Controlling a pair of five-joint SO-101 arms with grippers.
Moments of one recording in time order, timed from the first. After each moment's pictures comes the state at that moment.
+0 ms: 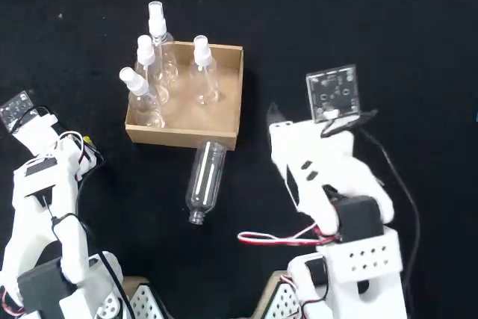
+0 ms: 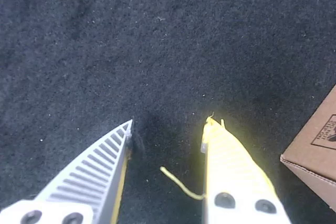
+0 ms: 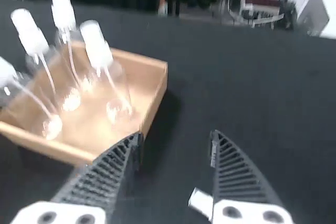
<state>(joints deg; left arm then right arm) -30.2 -22.1 60.0 25.7 11.5 -10.7 -63.8 48.8 55.8 0.7</state>
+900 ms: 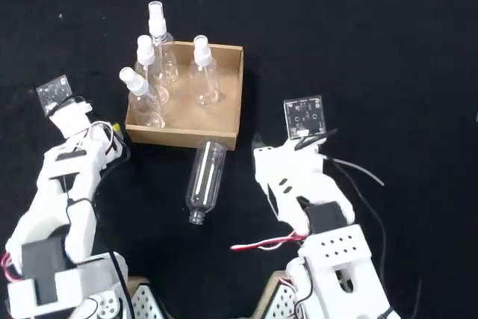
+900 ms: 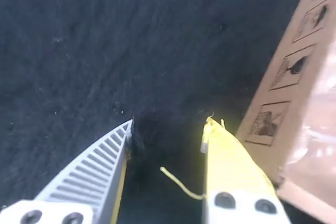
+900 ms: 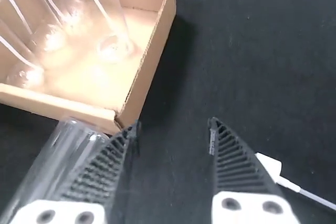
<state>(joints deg) -19.3 -13.2 58.4 13.8 11.5 -13.7 -64.7 79.3 31.7 -4.3</state>
